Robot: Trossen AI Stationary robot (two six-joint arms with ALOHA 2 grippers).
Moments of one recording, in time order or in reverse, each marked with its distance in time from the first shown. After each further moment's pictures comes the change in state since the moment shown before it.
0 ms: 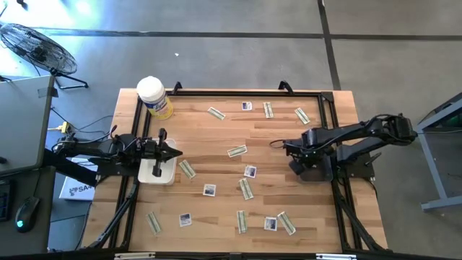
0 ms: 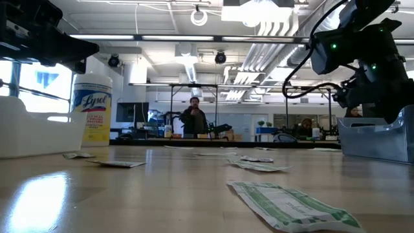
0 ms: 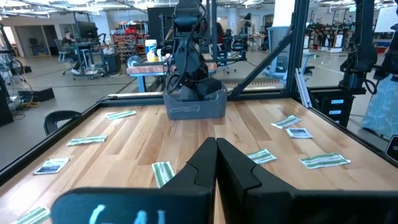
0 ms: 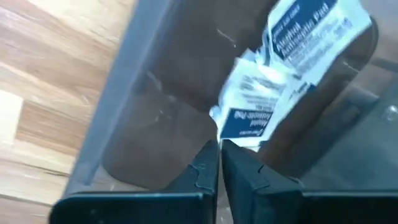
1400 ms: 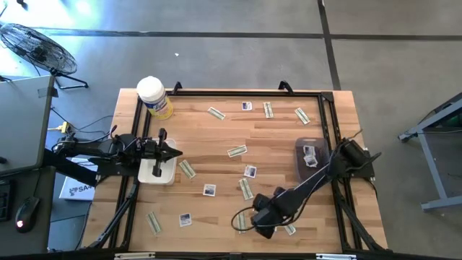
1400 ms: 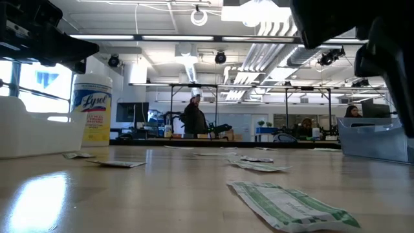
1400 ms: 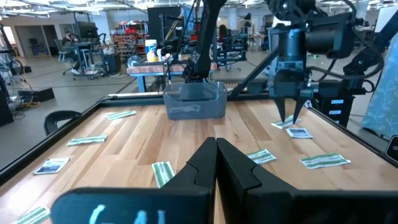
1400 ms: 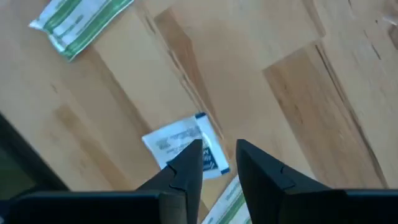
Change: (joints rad) left arm 0.000 0.000 0.000 0.000 0.000 0.000; right arm 0.655 0.673 0.793 0.191 0.092 0.163
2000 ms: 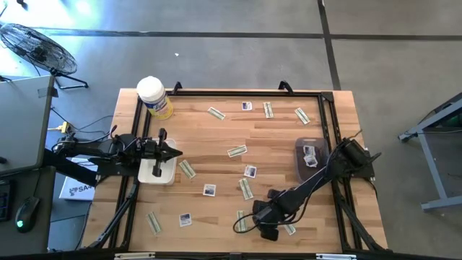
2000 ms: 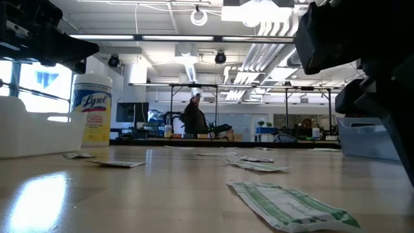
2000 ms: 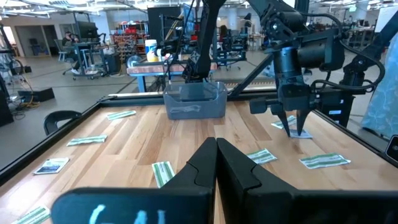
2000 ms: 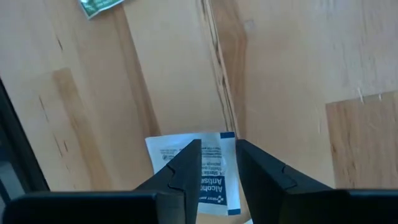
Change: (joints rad) left arm 0.000 0.000 0.000 0.000 0.000 0.000; right arm 0.007 -0.003 -0.177 0.315 -0.052 -0.278
